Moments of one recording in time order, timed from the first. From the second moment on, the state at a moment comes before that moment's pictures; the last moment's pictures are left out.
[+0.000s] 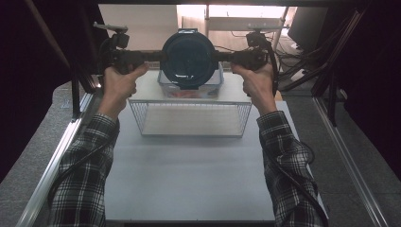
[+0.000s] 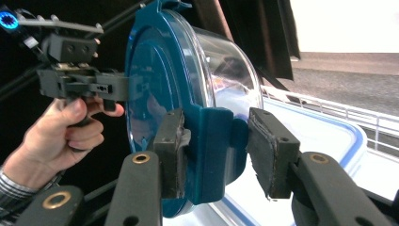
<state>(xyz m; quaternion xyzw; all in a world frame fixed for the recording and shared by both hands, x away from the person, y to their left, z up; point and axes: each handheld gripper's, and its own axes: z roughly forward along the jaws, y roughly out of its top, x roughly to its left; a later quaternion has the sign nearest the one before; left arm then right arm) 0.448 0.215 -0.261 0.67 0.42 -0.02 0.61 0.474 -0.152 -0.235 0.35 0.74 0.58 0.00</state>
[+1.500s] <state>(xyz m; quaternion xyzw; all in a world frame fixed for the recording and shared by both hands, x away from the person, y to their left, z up) 0.385 0.208 -0.266 0.70 0.38 0.10 0.60 0.452 -0.148 -0.239 0.33 0.77 0.54 0.13</state>
